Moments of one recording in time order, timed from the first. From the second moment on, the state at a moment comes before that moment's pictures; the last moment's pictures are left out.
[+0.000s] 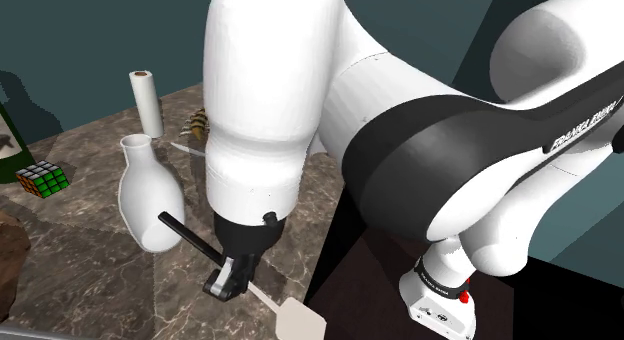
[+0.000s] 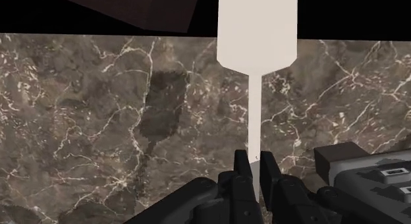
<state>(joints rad) 0.39 -0.13 0.63 -1.96 0.03 1.91 0.69</state>
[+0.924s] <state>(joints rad) 0.39 -0.07 0.64 -2.10 0.00 2.09 0.72</state>
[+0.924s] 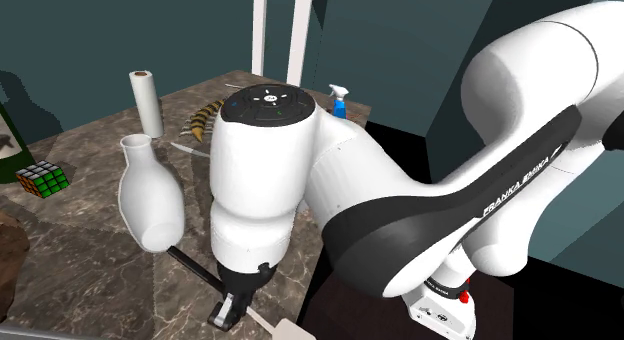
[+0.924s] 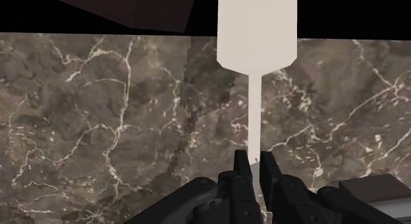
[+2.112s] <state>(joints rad) 0.40 0.00 0.65 -2.20 -0.06 2.25 0.77</state>
